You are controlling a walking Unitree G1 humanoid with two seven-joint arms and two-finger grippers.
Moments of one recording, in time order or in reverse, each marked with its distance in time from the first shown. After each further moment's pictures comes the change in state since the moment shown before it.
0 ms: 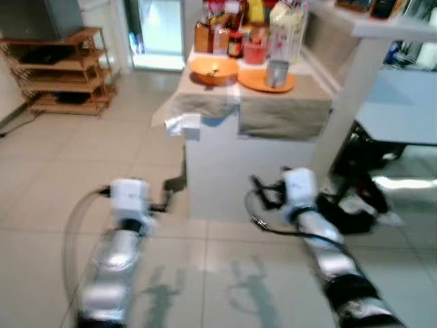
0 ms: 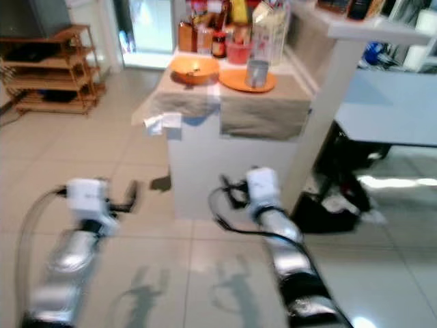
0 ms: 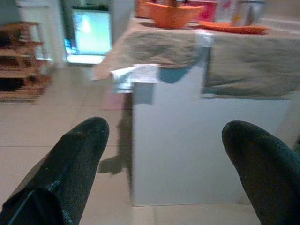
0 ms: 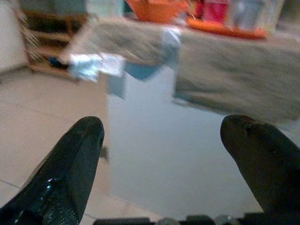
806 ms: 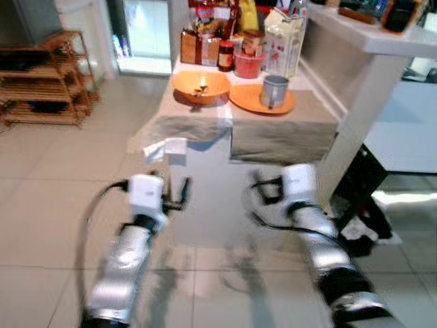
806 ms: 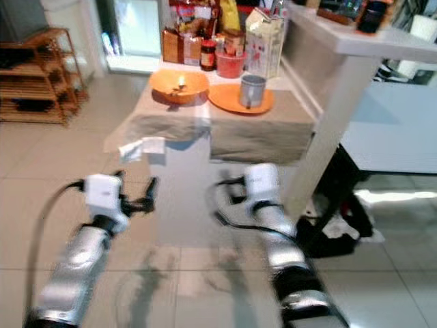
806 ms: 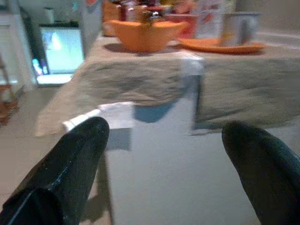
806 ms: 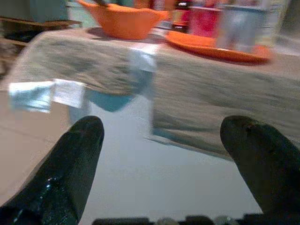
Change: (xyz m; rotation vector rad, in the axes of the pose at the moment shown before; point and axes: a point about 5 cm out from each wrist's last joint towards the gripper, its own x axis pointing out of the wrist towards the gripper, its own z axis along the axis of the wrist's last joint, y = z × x) left arm 0.002 -0.001 0.013 0.055 -0.057 -0.037; right arm 0.017 0.025 0.019 0.018 -0.063 0.047
